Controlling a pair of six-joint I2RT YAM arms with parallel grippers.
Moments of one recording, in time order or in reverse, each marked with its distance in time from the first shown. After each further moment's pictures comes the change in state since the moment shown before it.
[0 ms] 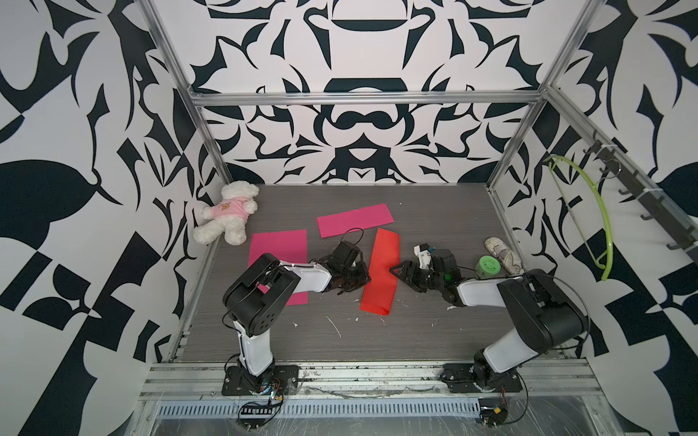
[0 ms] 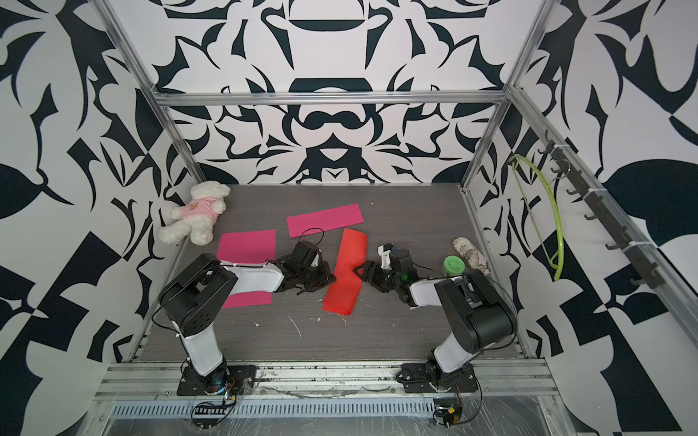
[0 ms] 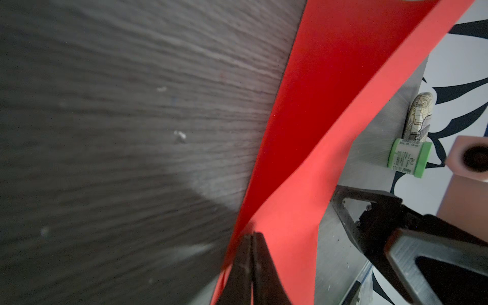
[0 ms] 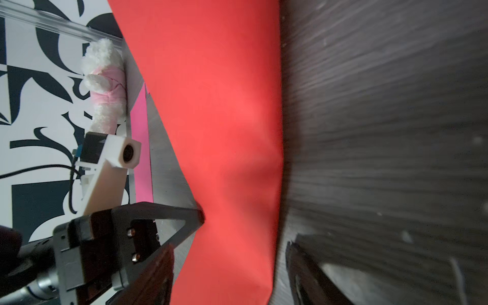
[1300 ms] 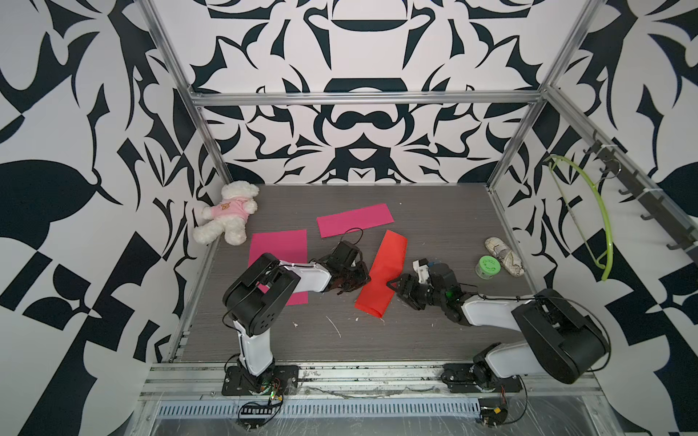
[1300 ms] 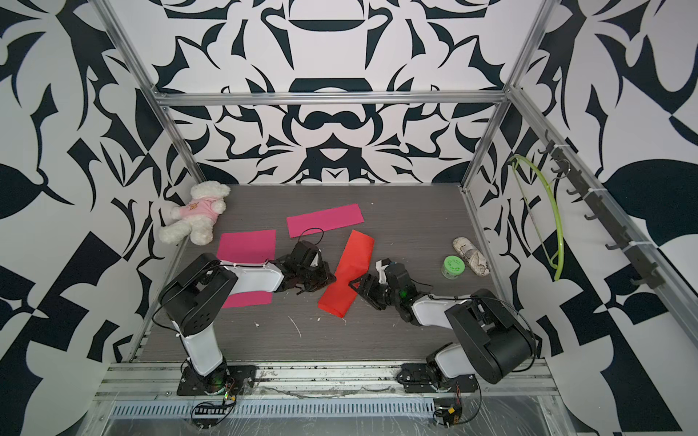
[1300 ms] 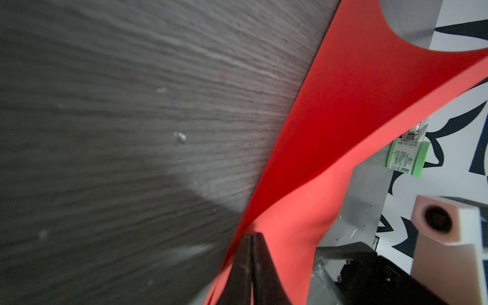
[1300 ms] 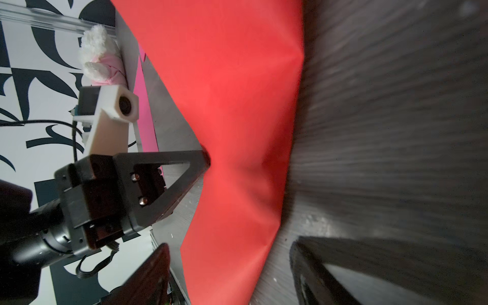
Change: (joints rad) left arm 0.003 0.002 -0.002 0.006 0.008 -0.001; right arm 0.163 -0.203 -0.157 -0.031 0.091 0.254
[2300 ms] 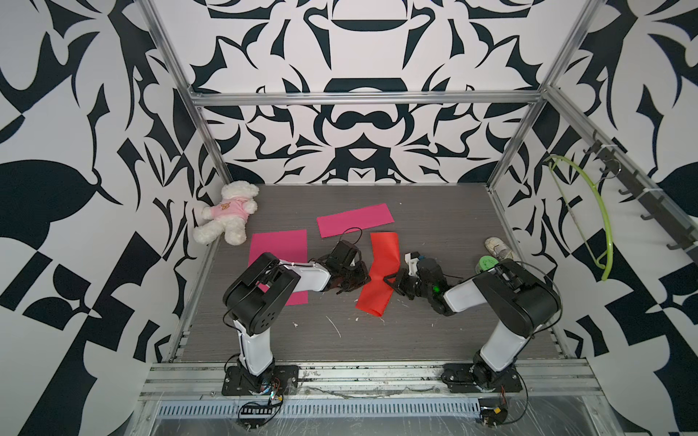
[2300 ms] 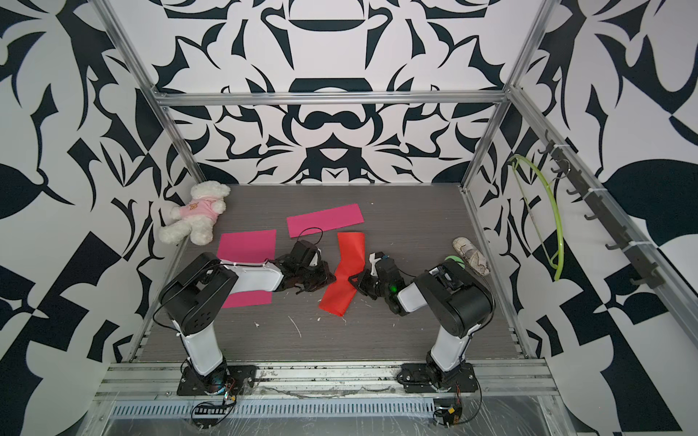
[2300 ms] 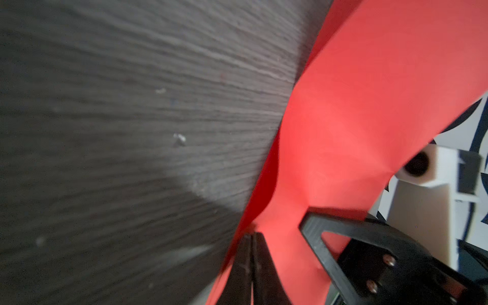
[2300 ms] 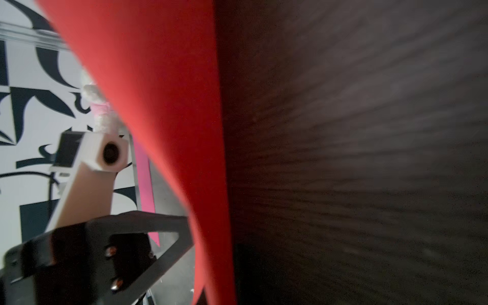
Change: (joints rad) left arm 0.011 0.005 -0.005 0.011 0.028 0.005; right arm -0.011 0.326 0.107 0.271 0.053 -0.042
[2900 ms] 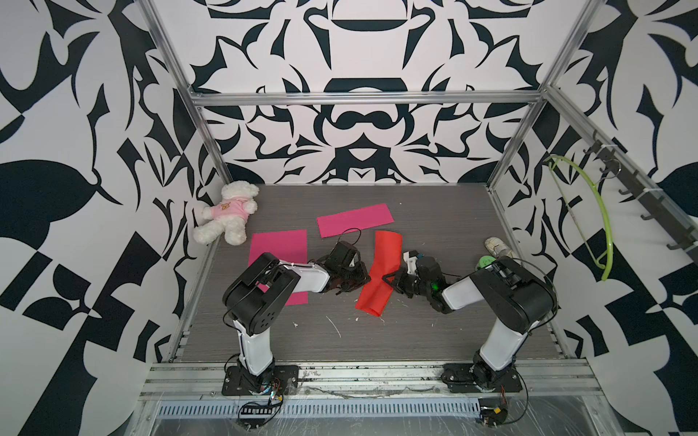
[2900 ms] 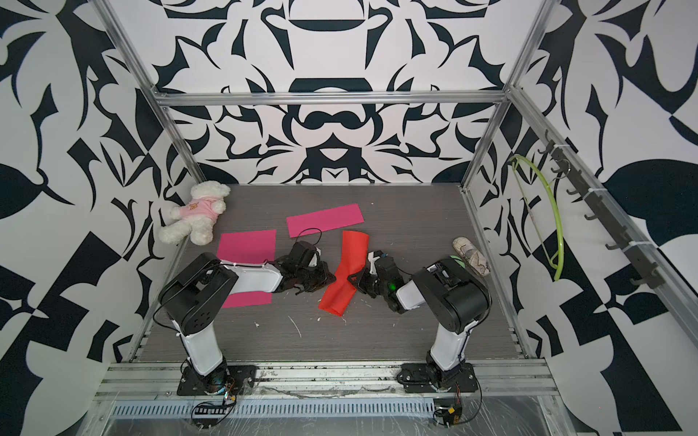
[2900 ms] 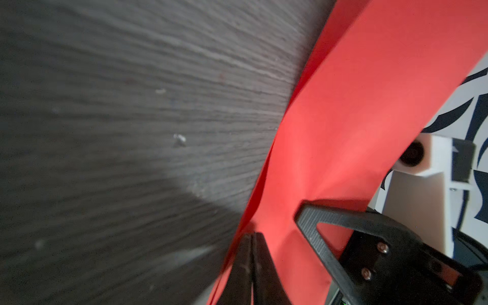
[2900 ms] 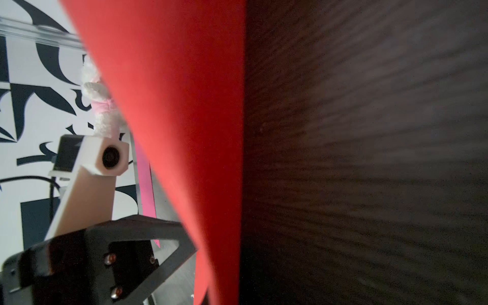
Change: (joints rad) left arm 0.004 -0.002 -0.019 0.035 0.009 -0.001; right arm -0.009 0.023 0.025 0.001 -0.014 -0.017
